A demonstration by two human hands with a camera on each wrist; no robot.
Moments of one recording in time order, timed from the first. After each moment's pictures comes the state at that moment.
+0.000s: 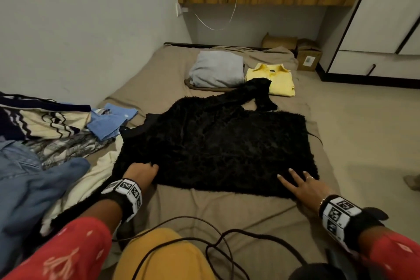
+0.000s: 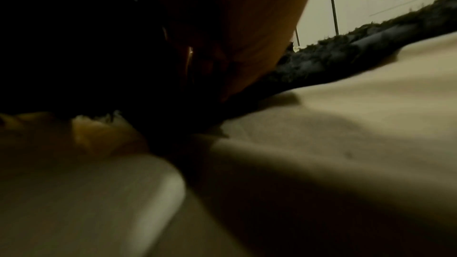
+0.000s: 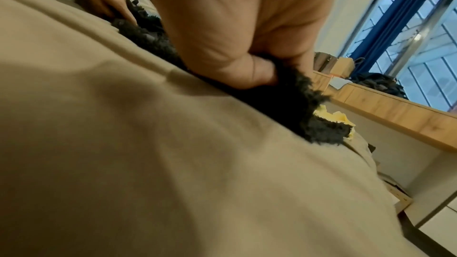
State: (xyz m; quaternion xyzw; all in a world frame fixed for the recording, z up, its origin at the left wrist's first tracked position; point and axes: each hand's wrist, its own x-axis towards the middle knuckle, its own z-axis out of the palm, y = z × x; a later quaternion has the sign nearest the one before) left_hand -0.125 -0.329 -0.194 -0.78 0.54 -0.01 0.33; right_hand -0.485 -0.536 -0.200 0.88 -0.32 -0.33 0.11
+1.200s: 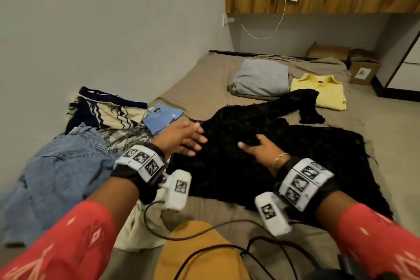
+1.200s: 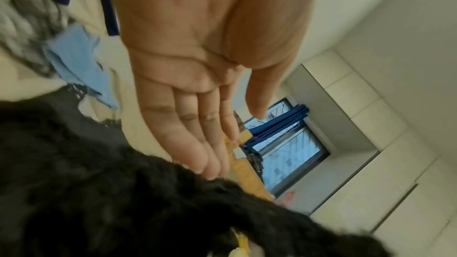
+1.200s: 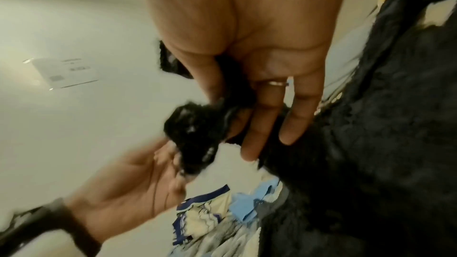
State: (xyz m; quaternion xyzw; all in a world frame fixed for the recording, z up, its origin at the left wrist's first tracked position) left_hand -0.135 -0.302 -0.074 -0.70 0.29 0.38 -0.53; right_hand -0.296 -0.446 -0.103 0.70 -0.30 0.16 -0.63
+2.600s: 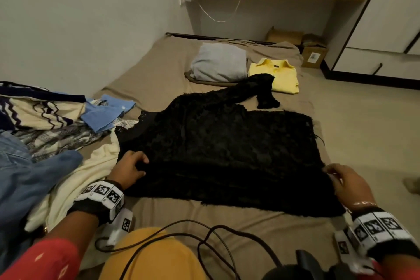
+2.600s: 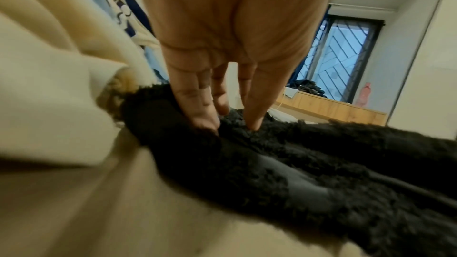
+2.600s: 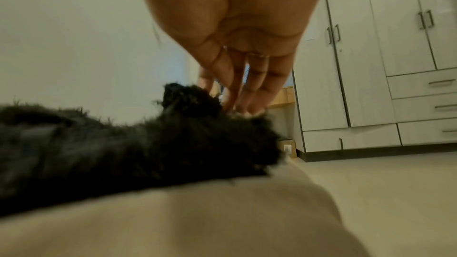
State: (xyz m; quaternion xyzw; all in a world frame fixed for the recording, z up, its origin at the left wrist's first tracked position) left_hand -0.100 -0.308 -0.210 -0.87 0.40 0.16 -0.23; right_hand -0.543 -0.583 -0.205 0.82 -0.52 0.18 -0.17
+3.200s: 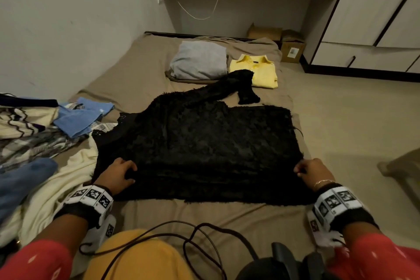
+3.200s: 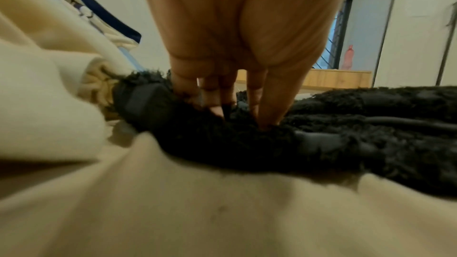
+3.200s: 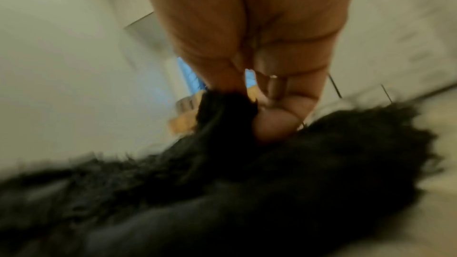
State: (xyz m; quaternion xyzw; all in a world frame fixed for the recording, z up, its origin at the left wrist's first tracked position) left_hand -0.107 -0.319 -0.217 -0.87 0.45 0.17 -0.05; right_hand -0.524 -0.587 -0.201 0.80 -0.57 0.03 -0.20
